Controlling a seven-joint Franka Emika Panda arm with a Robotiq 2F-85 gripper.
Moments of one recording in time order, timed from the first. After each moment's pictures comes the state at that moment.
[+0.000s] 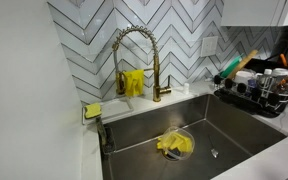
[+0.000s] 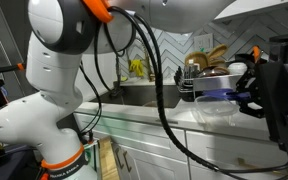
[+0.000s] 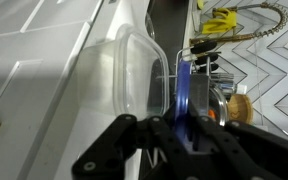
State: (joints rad) arm -0.71 0.69 -0.08 -1.31 0.89 1.14 -0.63
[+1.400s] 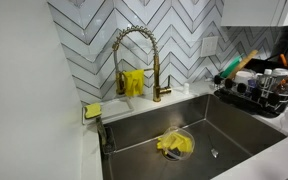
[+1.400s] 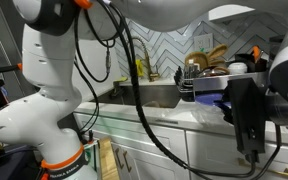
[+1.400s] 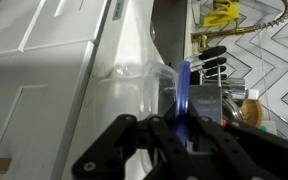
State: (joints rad) arm -0.65 0.56 -0.17 -1.60 0.91 1.23 -0.70
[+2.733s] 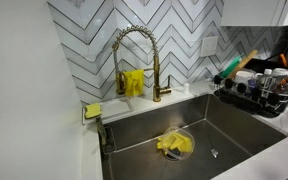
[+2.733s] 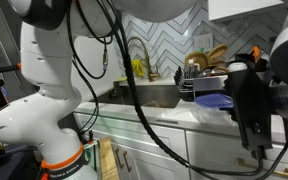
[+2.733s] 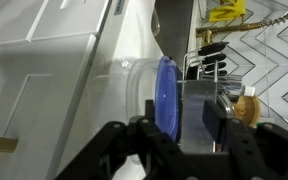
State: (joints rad) arm -0.63 0.51 -0.21 -1.61 0.91 1.25 -0.72
